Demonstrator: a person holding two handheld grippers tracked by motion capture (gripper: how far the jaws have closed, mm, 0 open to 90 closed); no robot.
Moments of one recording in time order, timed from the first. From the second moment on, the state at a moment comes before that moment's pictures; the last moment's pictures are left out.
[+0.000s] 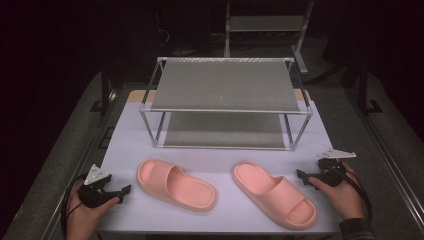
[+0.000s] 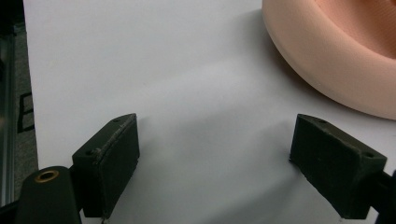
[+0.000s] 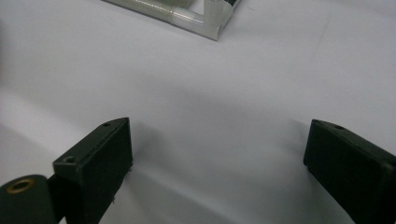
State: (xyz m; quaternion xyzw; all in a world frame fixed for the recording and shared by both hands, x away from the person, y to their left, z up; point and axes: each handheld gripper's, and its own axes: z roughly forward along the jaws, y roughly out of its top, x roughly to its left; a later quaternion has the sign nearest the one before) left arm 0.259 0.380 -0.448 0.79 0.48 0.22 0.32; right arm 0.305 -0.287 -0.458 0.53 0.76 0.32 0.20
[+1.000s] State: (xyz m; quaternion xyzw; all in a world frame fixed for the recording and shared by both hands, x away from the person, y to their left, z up) left arm 0.226 0.332 -0.427 0.82 0.43 0.13 0.36; right arm 0.305 -0.287 -0.458 0.53 0.76 0.32 0.19
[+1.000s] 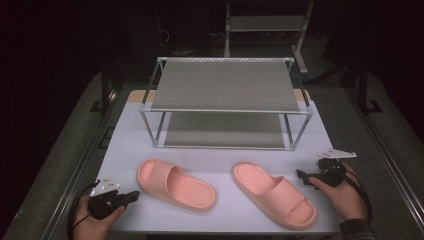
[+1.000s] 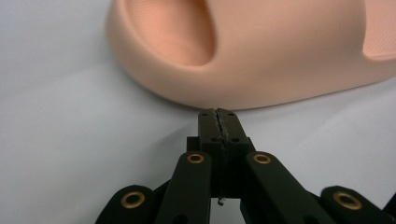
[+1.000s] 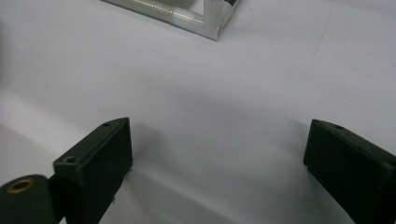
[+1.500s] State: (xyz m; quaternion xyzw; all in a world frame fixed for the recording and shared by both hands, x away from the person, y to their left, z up) left arm 0.261 0.313 -0.433 0.83 0.40 0.13 0.36; right arm 0.305 -0.287 -0.458 0.53 0.76 0.32 0.19
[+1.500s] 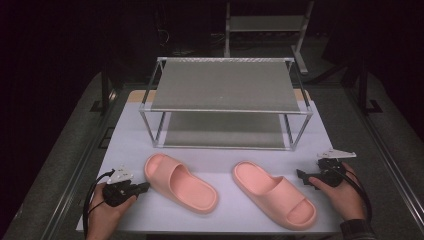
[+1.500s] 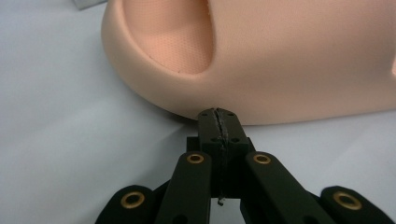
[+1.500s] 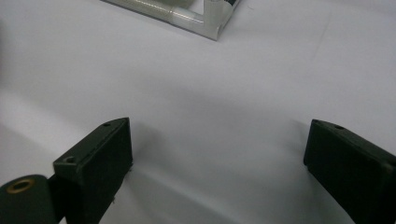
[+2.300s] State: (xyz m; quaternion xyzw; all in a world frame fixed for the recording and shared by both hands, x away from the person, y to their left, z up) left arm 0.294 0.283 -0.431 0.84 0.37 0.12 0.37; right arm 0.302 -0.290 -0.451 0.51 0.77 0.33 0.19
